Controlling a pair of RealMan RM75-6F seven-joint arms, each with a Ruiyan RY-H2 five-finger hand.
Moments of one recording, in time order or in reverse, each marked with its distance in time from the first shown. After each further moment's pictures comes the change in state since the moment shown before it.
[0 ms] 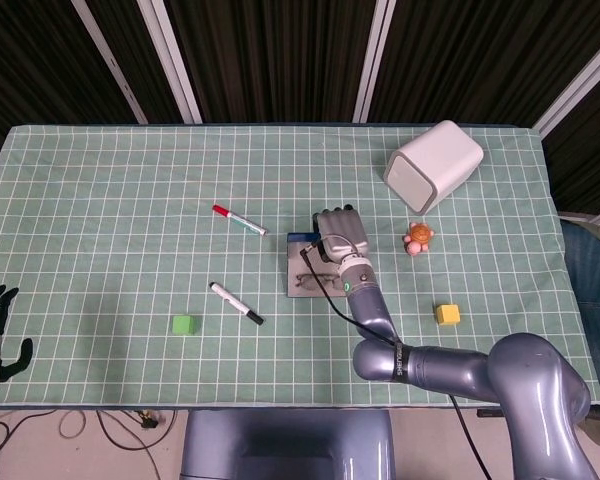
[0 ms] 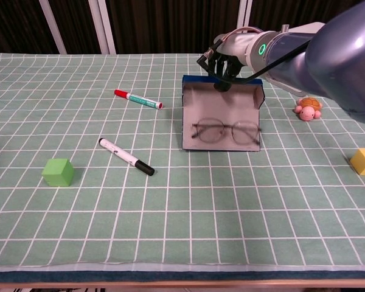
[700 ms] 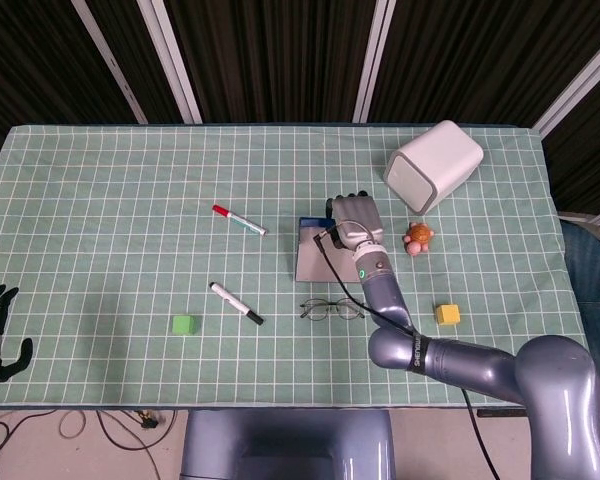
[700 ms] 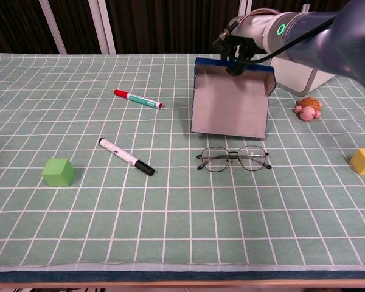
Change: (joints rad) left arm 0.000 0.000 0.000 0.000 0.005 0.002 -0.003; right arm -0.062 0.082 0.069 -0.003 -0.047 -0.065 -0.008
